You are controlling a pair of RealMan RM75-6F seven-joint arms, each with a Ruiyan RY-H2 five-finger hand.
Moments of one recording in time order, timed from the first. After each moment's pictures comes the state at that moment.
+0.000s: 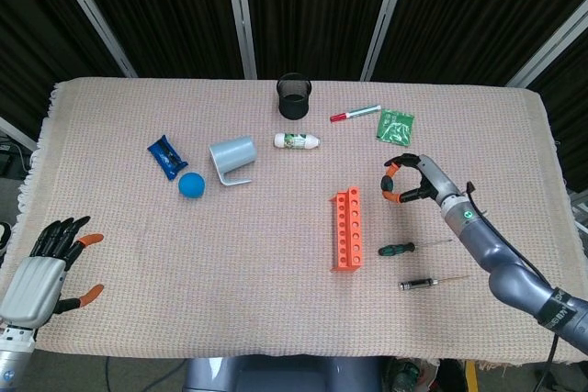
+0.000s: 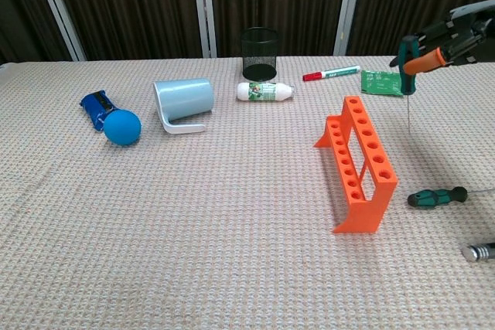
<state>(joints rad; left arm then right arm) -0.09 -1.06 0.03 -1.85 1.60 1.45 0.11 0.61 -1.18 0.58 -1.53 -0.69 0.35 0.26</state>
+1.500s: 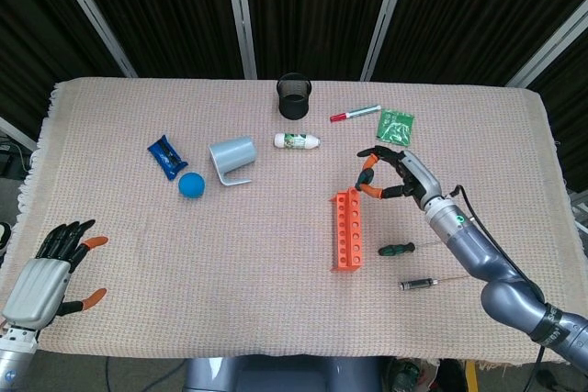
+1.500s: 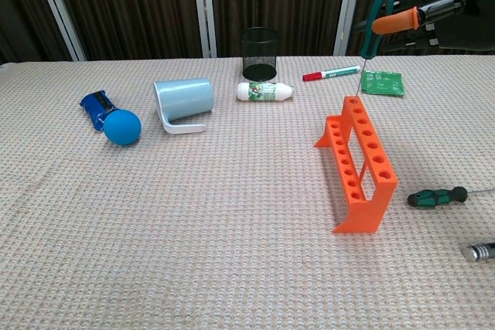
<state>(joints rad) -0.10 -1.05 0.04 -1.86 1.60 1.42 0.09 0.51 -1.27 0.71 -1.61 -1.04 0.34 0.69</state>
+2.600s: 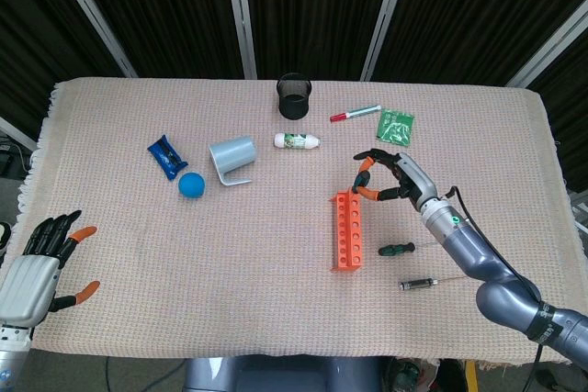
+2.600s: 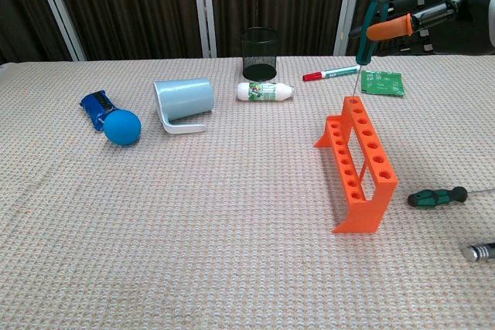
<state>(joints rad) -0.09 -1.07 0.02 -1.85 1.60 1.48 0.11 0.57 -1.24 0.62 -1.60 -1.07 0.40 0.78</state>
